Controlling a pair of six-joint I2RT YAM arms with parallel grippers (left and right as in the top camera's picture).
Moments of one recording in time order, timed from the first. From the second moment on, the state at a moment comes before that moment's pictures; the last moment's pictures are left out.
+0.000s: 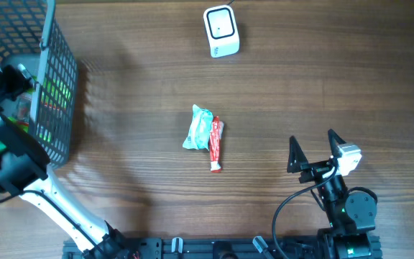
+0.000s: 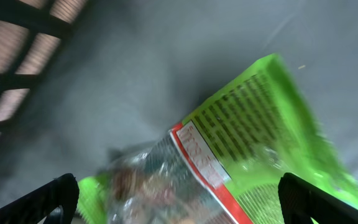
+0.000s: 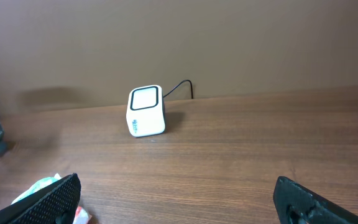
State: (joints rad) left arm 0.61 2.30 2.07 -1.14 -0.01 -0.06; right arm 0.10 0.03 0.01 0.00 -0.13 0.18
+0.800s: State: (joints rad) left arm 0.61 2.29 2.13 -1.17 0.01 -0.11; right arm 0.10 0.03 0.01 0.00 -0.13 0.18
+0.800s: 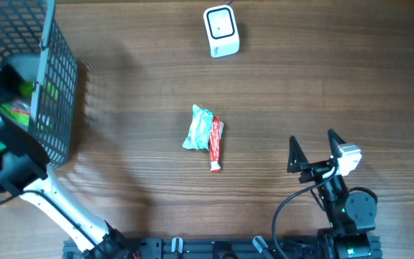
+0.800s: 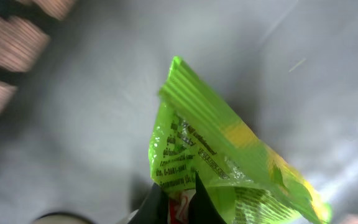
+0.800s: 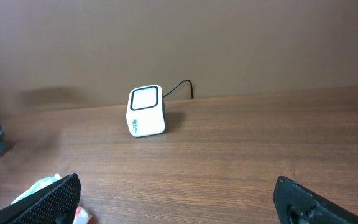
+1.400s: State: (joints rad) left arm 0.39 1.52 2.33 -1.44 0.30 -0.46; right arm 0.10 0.03 0.01 0.00 -0.13 0.18
